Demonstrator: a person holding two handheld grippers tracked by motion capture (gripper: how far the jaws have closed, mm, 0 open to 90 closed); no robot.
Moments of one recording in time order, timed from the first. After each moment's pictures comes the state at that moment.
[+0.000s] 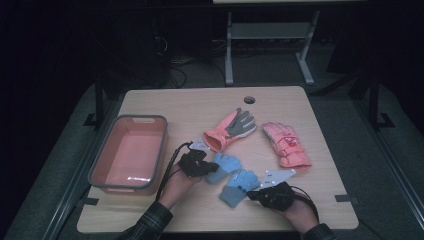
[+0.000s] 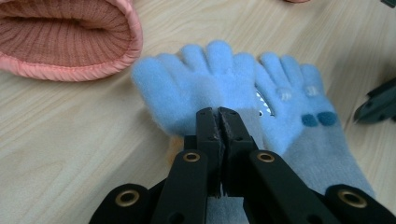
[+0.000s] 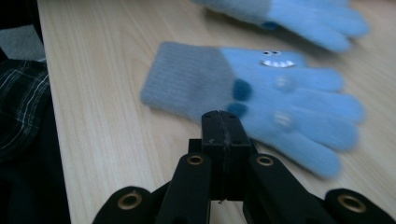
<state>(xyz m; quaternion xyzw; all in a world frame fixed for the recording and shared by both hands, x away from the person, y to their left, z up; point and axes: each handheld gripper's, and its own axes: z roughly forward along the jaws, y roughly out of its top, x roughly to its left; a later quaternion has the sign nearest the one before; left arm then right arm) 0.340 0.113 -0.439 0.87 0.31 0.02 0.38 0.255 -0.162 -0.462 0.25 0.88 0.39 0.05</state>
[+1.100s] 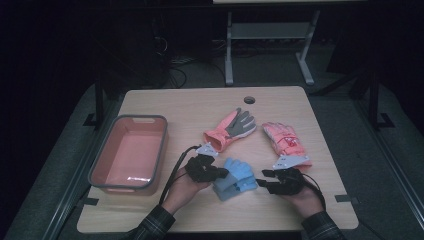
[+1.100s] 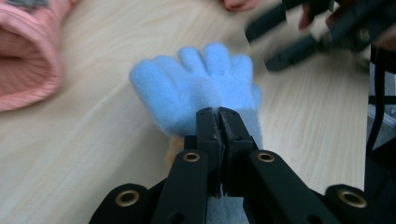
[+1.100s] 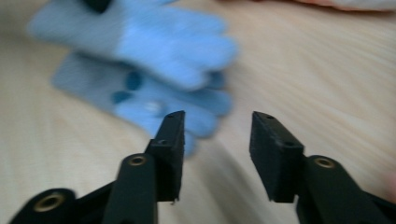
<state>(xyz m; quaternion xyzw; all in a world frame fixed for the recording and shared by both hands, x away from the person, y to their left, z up) 0.318 0.089 -0.429 0.87 0.27 -0.01 0.40 0.288 -0.197 -0.456 0.34 0.85 0.39 0.10</state>
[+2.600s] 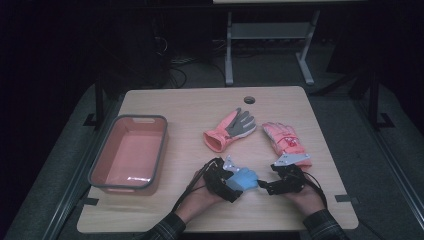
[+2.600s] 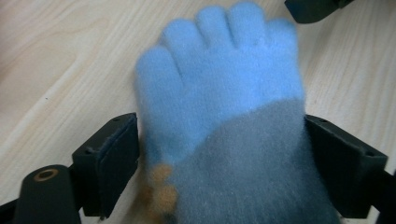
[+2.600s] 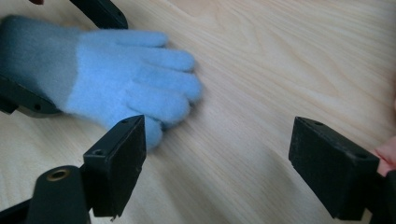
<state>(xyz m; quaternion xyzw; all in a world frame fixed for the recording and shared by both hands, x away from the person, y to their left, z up) 0.305 0.043 -0.464 0.92 0.23 0.05 0.31 0.297 -0.203 -0.466 0.38 0.84 0.37 0.11</state>
